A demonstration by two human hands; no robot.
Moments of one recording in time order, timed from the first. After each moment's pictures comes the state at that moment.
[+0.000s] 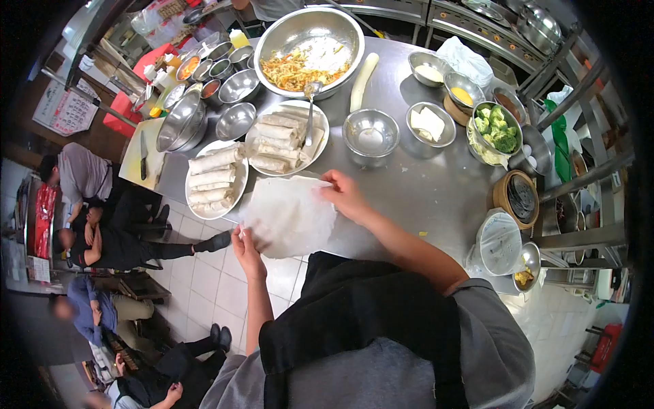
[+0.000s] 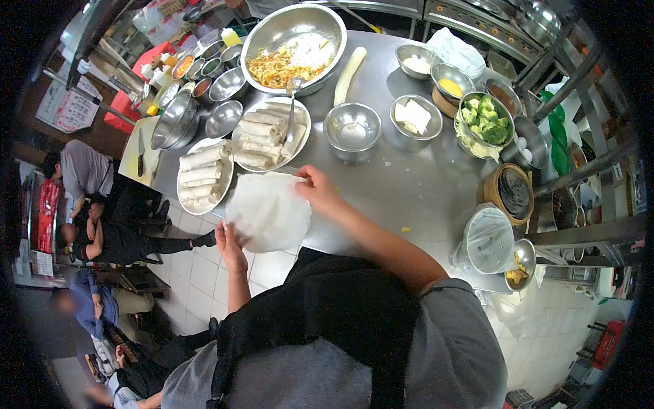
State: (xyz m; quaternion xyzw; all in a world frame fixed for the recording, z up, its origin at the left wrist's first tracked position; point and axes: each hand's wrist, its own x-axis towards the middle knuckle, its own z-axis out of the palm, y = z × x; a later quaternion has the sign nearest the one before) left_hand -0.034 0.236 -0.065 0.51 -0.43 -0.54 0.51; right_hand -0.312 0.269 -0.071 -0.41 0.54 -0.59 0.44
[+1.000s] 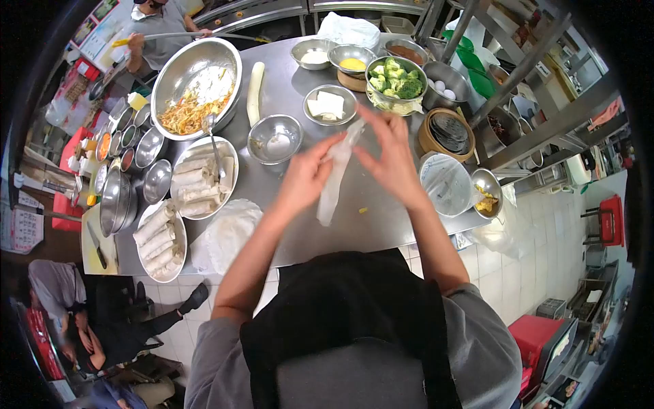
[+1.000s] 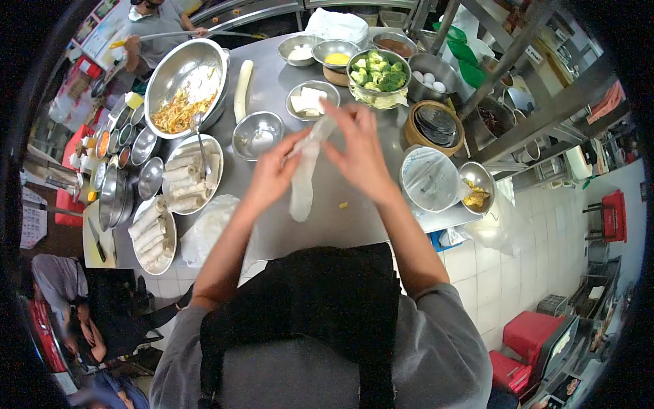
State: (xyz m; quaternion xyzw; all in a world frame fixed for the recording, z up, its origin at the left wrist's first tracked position) left_hand -0.331 0.275 0.062 0.01 -0.85 -0.50 0.16; right_hand -0.440 0.446 0.078 -0.42 0.79 -0.45 -0.05
